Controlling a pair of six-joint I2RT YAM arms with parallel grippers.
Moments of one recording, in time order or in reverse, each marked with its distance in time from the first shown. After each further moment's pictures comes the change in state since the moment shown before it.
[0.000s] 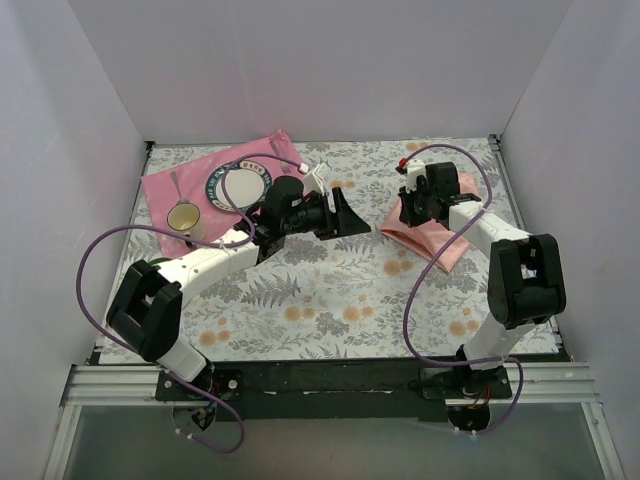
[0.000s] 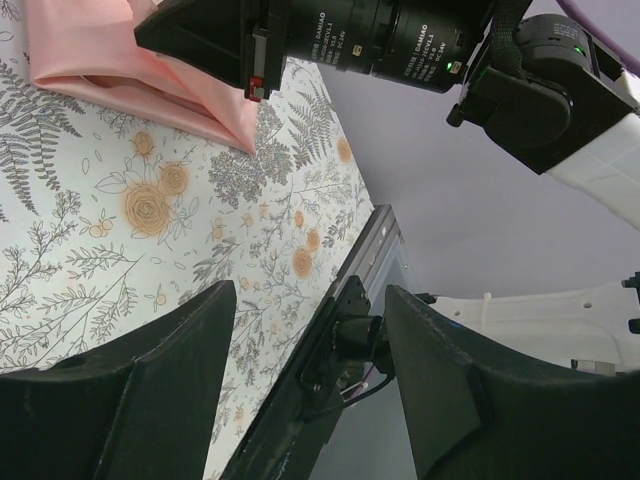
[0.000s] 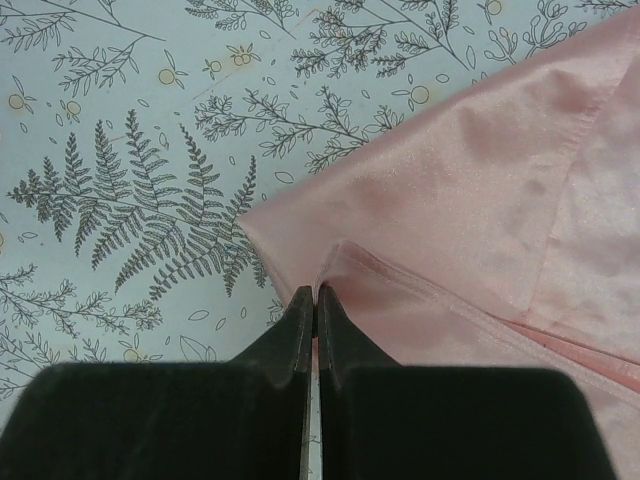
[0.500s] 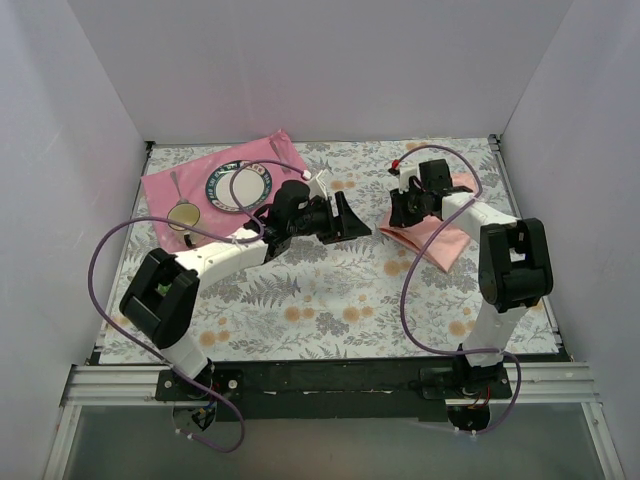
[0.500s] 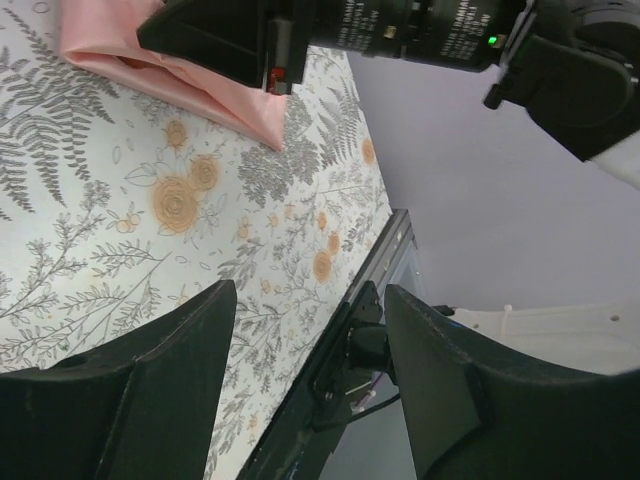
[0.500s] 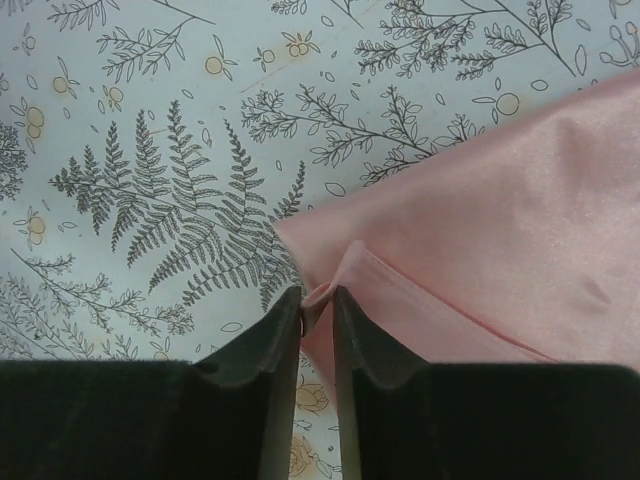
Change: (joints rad) left arm 0.006 0.084 -0.013 0.044 -0.005 -0.029; right arm 0.000 0.136 0.096 -0.071 -0.116 -0.026
